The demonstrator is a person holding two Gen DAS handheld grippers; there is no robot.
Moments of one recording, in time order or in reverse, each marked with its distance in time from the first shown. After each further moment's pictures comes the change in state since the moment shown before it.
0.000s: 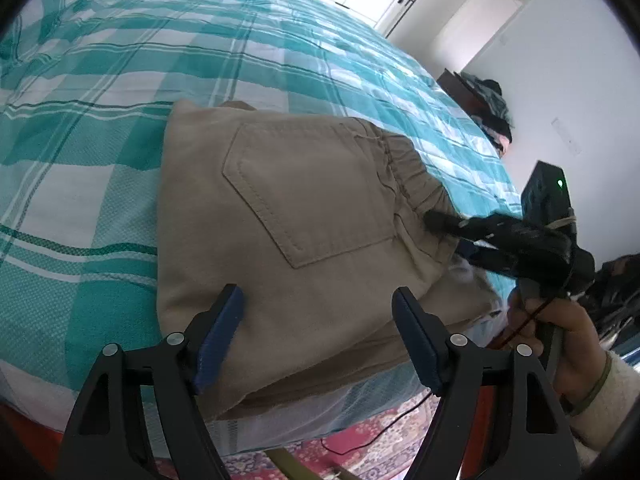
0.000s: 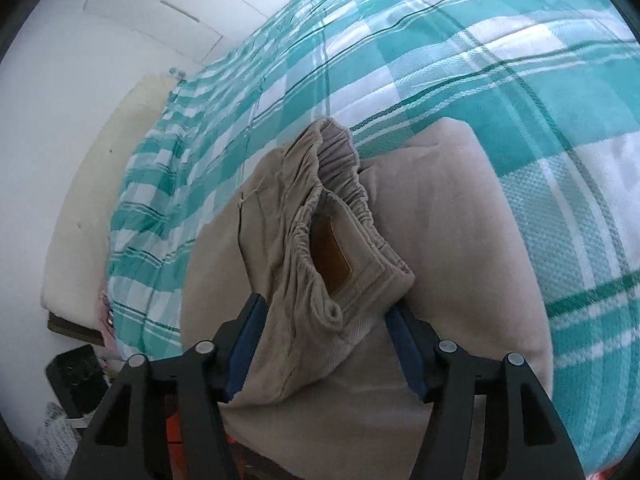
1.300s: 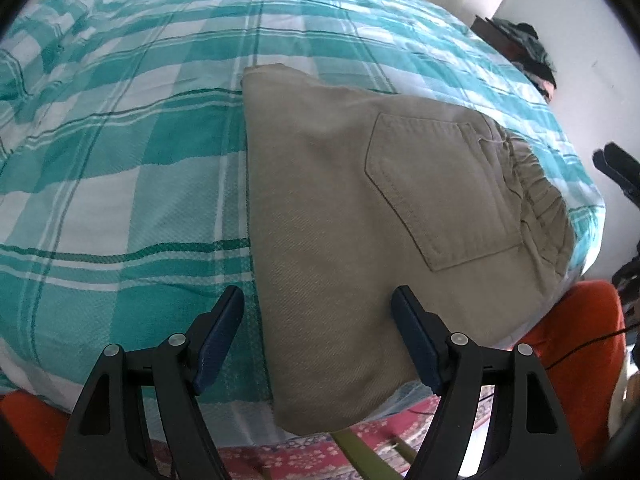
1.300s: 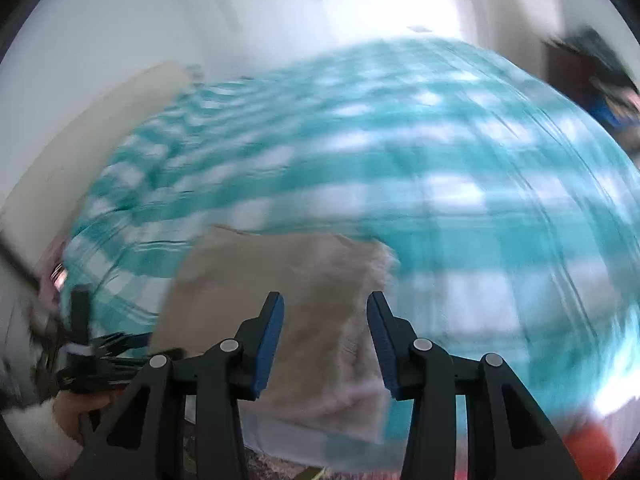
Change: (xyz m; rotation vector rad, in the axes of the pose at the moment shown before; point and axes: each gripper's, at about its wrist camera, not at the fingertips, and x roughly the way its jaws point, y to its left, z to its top) left arm 0.017 -0.011 0.002 0.105 0.138 0.248; right arm -0.127 0.048 -0.010 -0.349 -0.213 -0.201
